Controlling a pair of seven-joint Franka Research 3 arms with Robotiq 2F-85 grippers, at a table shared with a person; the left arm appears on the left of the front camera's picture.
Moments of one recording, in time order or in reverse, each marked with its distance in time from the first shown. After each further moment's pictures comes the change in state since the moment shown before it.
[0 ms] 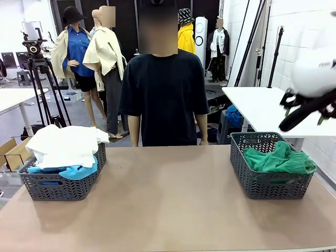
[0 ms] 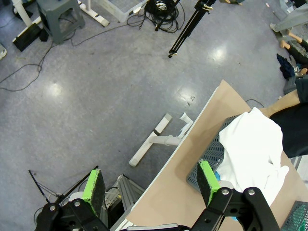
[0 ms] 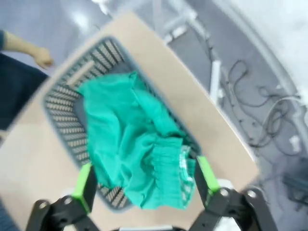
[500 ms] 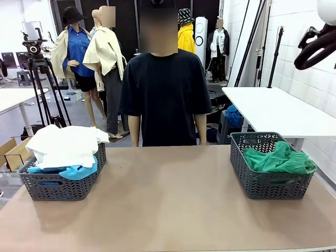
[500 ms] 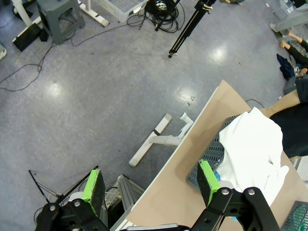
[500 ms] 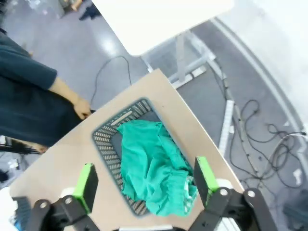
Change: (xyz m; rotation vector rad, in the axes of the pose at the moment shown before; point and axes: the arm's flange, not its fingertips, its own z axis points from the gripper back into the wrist) left arm 0.000 0.000 0.000 0.000 0.000 0.000; right arm 0.087 0.007 0.109 0.109 -0.128 0.049
